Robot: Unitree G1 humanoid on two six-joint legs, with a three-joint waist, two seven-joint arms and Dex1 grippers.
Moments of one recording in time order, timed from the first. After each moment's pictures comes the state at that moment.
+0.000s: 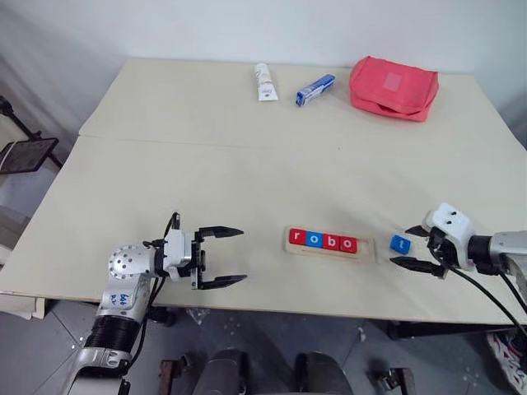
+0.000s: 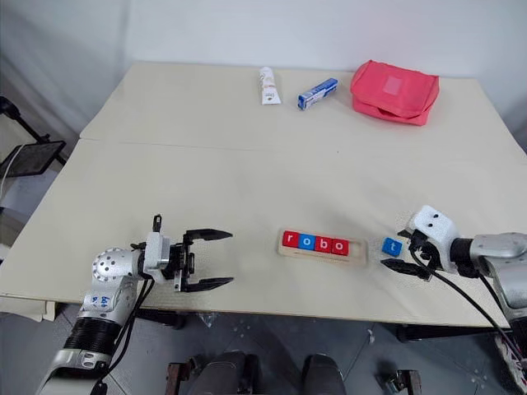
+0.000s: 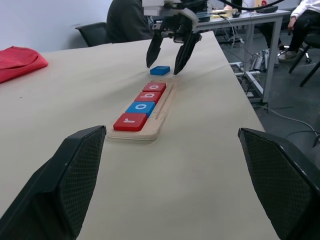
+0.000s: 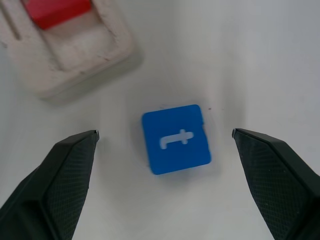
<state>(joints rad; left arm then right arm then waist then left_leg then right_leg) -0.29 0.46 -0.01 0.24 -0.42 -0.32 -1.32 -0.26 -1.02 -0.03 0.17 0.24 0.35 1.10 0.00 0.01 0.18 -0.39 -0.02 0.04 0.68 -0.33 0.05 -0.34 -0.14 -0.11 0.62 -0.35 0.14</state>
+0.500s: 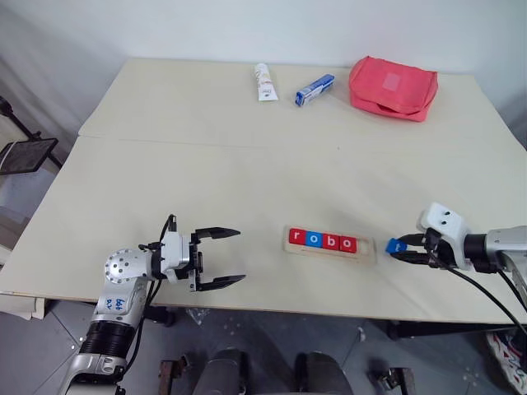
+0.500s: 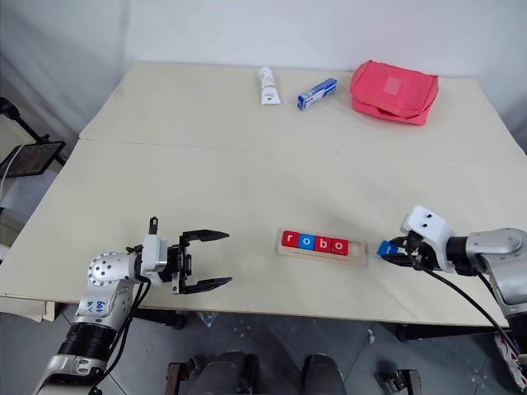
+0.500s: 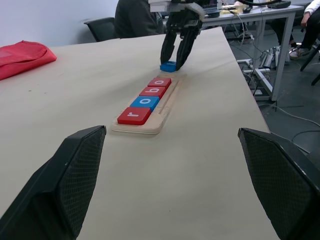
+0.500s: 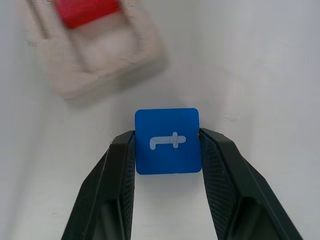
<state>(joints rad) -0.27 0.47 -0.01 0.21 -0.42 -0.32 -1.28 -0.26 -1.05 -0.01 0.05 0.23 0.45 1.15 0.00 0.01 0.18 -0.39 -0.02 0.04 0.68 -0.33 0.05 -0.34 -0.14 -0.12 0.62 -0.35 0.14</state>
